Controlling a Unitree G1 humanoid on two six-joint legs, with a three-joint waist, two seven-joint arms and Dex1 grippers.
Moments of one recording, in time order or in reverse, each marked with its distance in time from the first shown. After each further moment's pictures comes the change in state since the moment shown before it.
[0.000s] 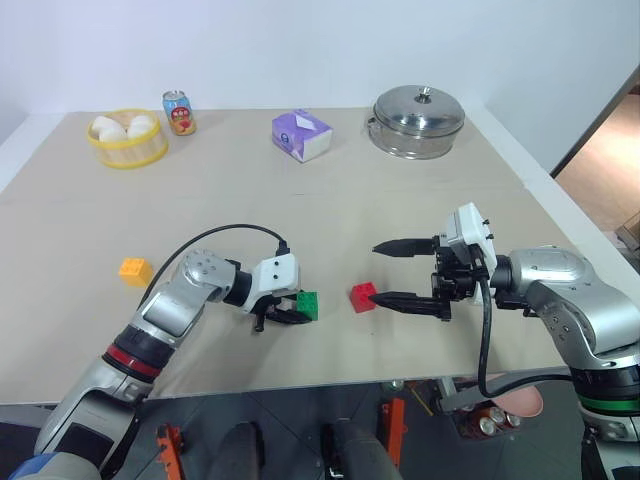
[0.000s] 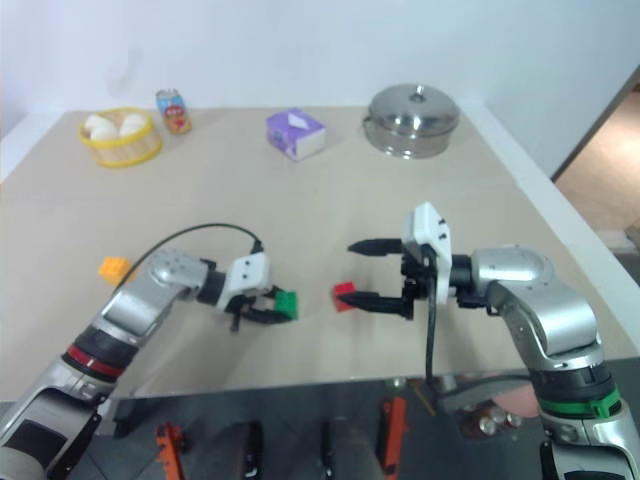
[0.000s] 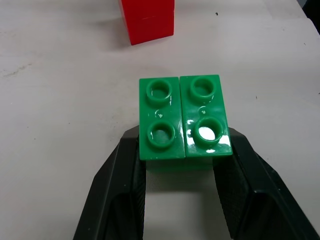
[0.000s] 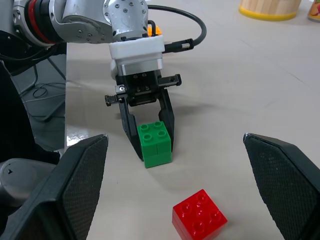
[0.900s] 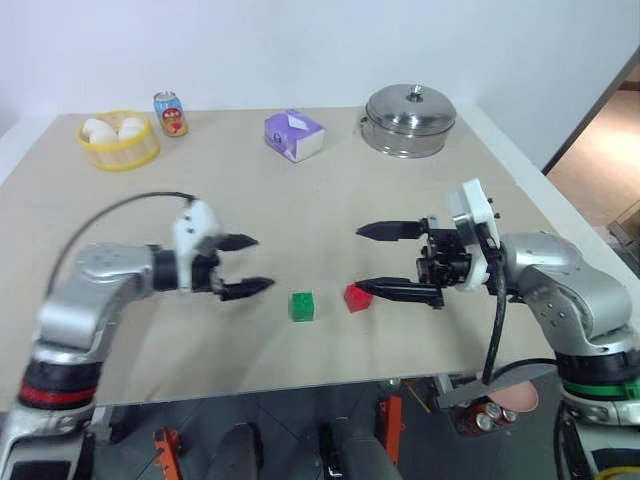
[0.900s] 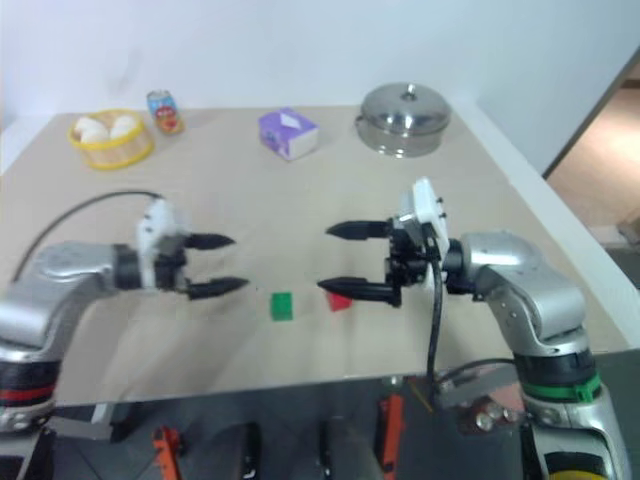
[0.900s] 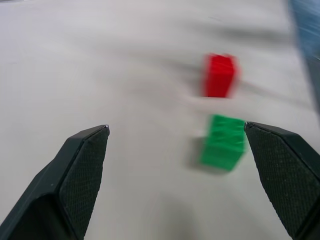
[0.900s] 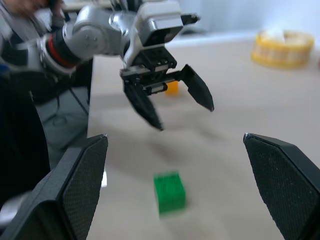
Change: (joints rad) left arm 0.244 0.151 0.566 -0.378 -0.326 0.394 0.210; right arm -0.144 0.126 0.015 0.032 0.113 0.019 0.006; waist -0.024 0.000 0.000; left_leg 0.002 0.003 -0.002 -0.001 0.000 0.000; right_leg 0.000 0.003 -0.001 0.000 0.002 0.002
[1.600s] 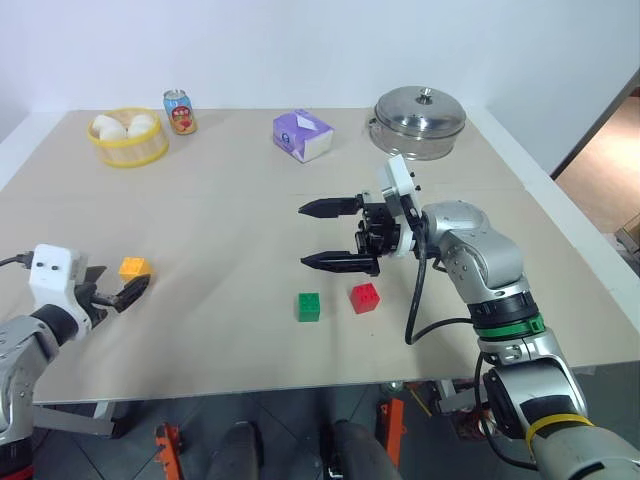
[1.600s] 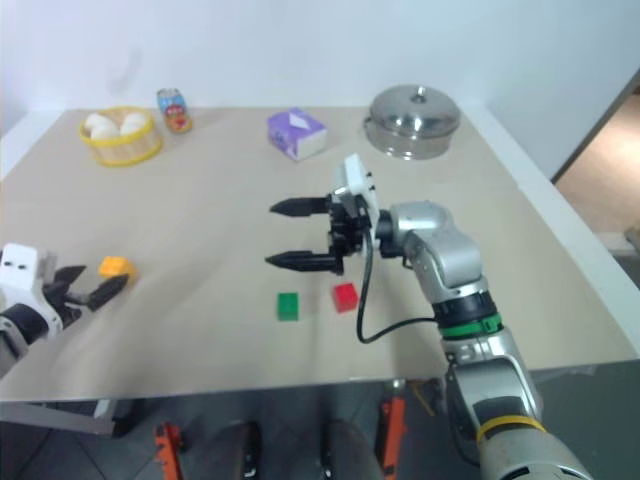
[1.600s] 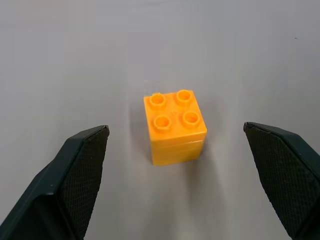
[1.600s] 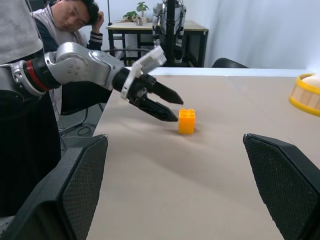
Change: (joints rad) left arm 0.329 -0.076 0.328 0.127 0.030 -0.063 0.435; right arm -0.242 0.233 0.151 0.365 -0.188 -0.197 0.137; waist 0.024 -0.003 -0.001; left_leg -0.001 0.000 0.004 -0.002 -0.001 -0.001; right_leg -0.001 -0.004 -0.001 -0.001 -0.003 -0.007
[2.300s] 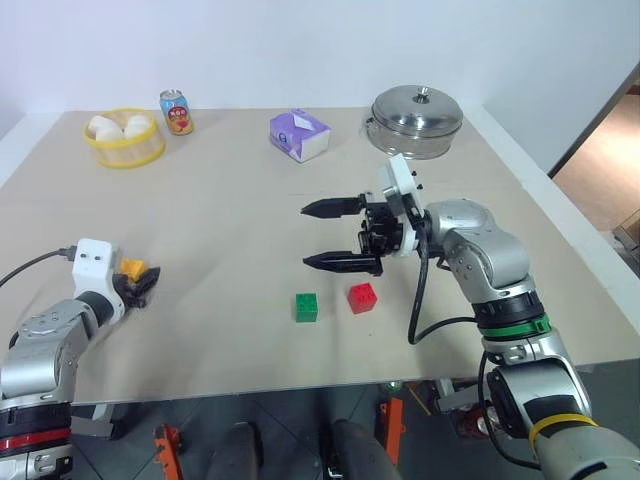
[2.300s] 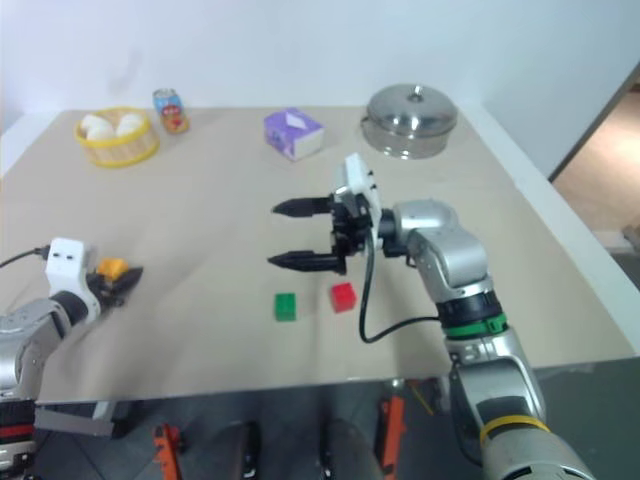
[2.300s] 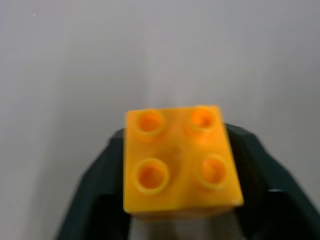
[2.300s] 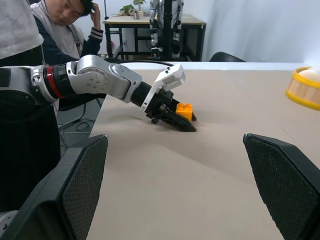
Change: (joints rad) left arm -0.151 -0.019 -0.155 0.225 0.070 -0.092 0.104; right arm 0.001 -0.021 -0.006 -0.023 -0.006 0.034 -0.009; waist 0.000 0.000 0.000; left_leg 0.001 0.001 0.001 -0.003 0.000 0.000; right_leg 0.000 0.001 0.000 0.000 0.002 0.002
